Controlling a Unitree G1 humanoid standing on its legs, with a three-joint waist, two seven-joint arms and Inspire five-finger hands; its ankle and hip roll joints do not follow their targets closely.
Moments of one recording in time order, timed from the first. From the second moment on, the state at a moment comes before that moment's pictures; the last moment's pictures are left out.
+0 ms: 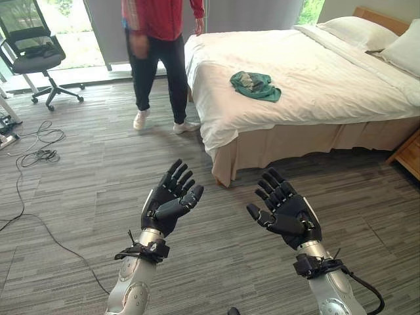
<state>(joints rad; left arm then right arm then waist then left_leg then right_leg) 0.13 0.24 -0.14 -0.06 -0.82 -0.12 -0.14 0.24 -0.33 0.09 -0.17 0.77 -0.11 0.17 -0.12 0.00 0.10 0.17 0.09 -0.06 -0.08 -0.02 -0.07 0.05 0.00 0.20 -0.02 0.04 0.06</state>
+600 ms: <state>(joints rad) 0.16 0.27 -0.01 -0.05 -0.77 -0.15 -0.04 0.18 -0.36 0.15 -0.17 0.75 -0.11 0.17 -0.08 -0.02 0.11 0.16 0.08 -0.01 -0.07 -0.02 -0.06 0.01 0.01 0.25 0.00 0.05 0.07</state>
